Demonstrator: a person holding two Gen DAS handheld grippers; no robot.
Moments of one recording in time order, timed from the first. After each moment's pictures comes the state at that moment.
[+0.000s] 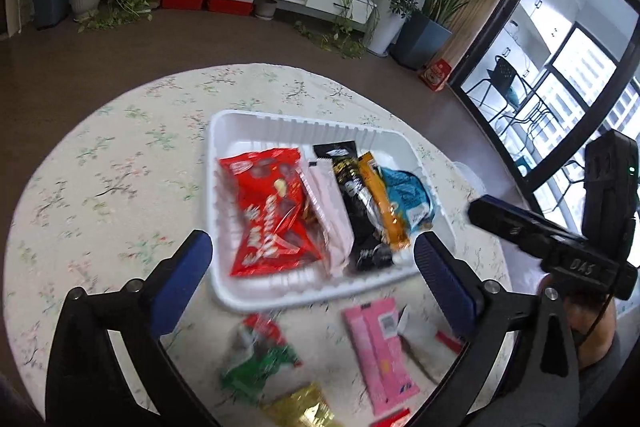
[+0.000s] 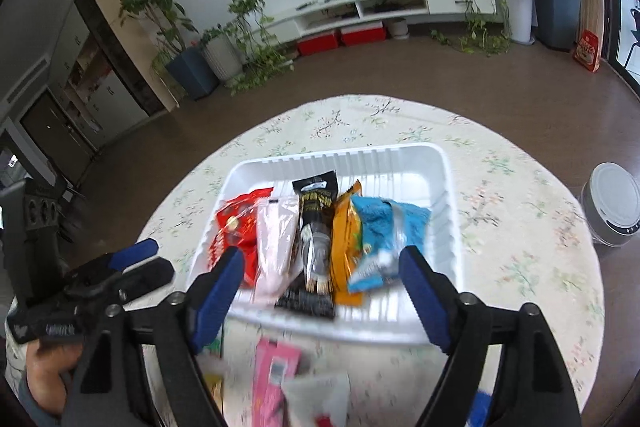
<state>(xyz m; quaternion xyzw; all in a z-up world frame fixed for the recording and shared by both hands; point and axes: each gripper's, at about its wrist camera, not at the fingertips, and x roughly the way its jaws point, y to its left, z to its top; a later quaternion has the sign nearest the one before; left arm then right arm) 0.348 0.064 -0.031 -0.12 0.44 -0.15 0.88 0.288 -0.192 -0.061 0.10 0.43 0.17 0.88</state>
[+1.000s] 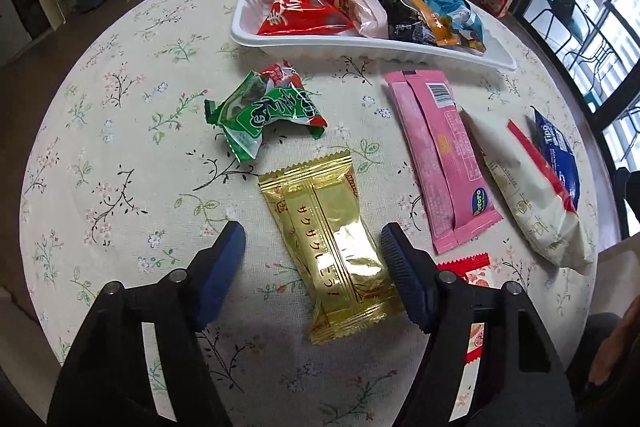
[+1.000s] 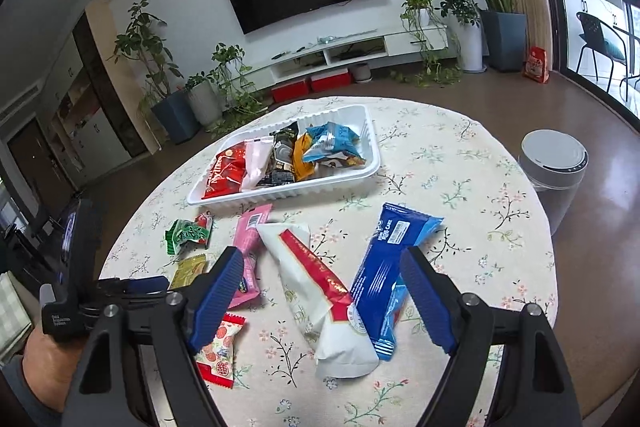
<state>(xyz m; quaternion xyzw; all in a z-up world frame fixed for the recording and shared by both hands) 0.230 0.013 -0.123 -0.02 0.54 -0.04 0.84 0.102 -0.232 -0.096 0.11 0.34 0.11 0.93</state>
